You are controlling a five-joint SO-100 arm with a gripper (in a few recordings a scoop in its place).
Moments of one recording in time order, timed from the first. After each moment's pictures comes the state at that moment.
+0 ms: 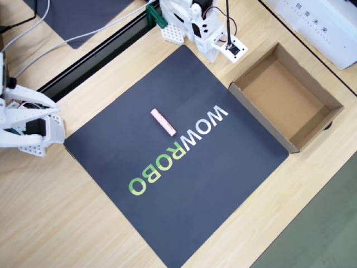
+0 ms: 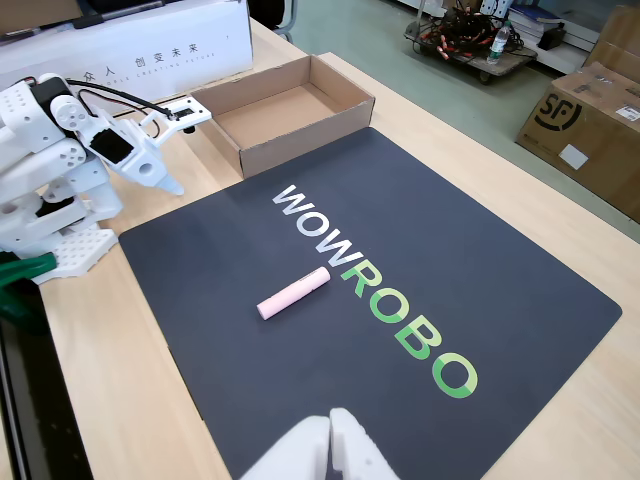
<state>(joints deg) -2.7 187.0 178.8 74.9 -89.7</state>
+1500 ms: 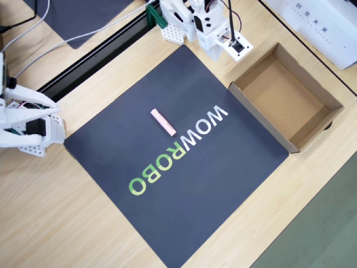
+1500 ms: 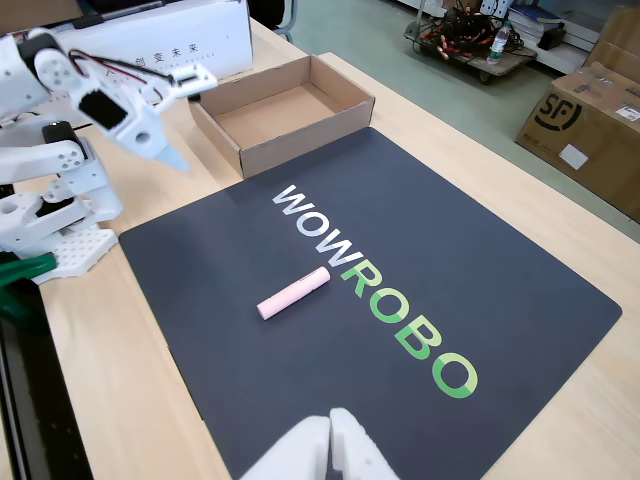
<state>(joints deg) 2.3 165.7 156.3 73.6 -89.8</state>
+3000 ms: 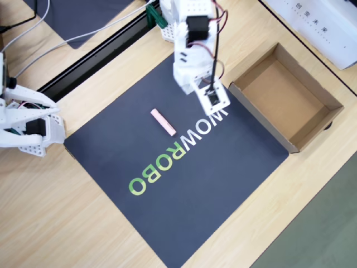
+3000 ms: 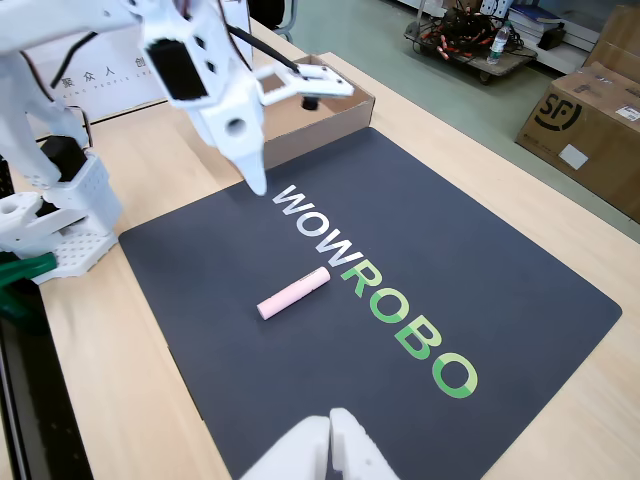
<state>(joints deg) 42.5 93.1 81.3 89.0 -118.8</state>
